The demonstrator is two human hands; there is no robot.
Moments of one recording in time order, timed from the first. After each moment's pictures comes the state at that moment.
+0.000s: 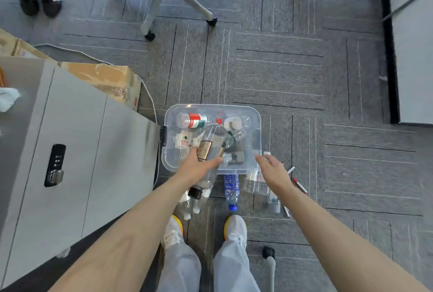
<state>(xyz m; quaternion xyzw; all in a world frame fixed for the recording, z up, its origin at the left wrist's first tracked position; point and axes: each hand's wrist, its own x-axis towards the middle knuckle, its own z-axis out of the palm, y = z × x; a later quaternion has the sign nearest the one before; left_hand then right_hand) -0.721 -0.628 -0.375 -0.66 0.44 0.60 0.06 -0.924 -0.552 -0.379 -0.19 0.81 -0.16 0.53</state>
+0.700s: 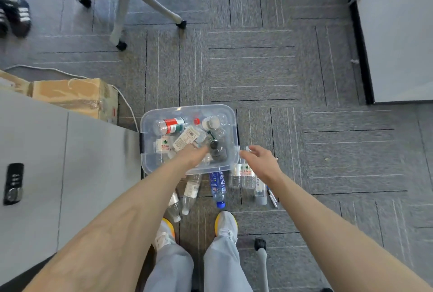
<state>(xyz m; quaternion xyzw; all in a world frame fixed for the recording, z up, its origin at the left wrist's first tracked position) -0.808 -0.640 -0.372 -0.66 0.49 0.53 0.22 -0.980 -0.540 -0.334 -0.21 0.79 -0.16 0.55</state>
